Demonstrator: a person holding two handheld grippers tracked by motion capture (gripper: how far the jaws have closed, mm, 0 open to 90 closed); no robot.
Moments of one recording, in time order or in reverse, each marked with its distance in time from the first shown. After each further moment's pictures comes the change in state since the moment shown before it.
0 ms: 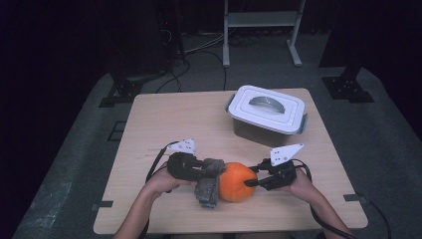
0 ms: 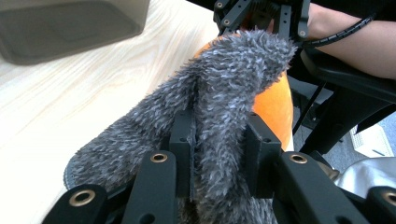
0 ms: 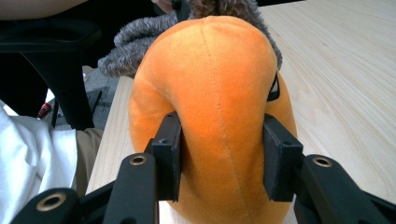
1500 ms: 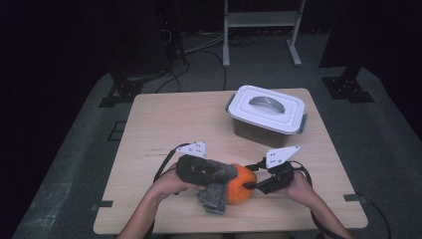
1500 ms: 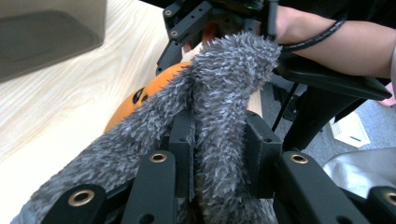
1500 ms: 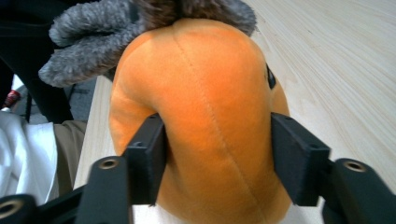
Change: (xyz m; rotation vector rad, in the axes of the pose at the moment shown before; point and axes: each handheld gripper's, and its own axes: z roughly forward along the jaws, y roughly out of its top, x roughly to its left) left arm -0.021 0.017 0.017 0.012 -0.090 0.056; right arm 0.010 0.008 0.005 0.067 -0.081 -0.011
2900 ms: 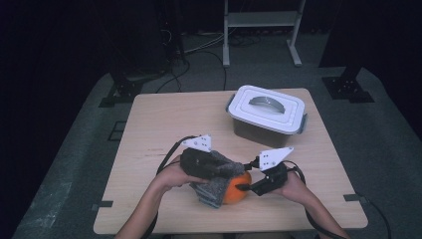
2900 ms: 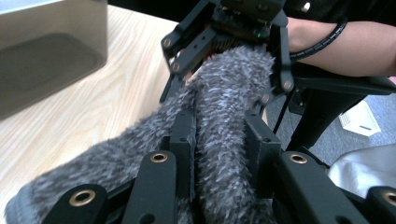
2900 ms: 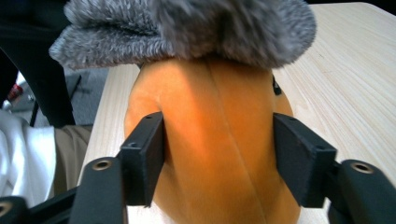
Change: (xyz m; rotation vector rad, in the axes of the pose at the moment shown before) left arm 0.003 0.021 -0.001 0.016 0.010 0.061; right arm 0.009 0.014 0.012 -0.024 0.012 -0.068
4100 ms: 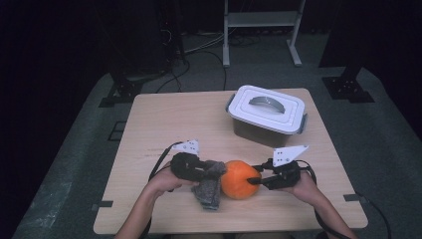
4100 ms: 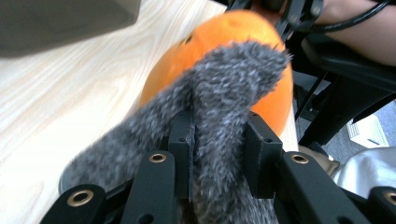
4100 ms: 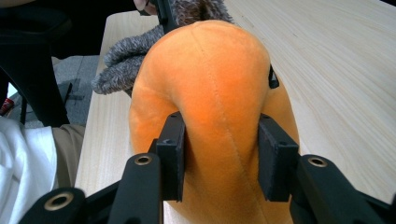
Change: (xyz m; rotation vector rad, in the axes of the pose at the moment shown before) left arm 0.018 -0.038 -0.005 0.002 0.048 -0.095; right arm -0.006 -0.015 -0.028 0.009 -0.049 0.088
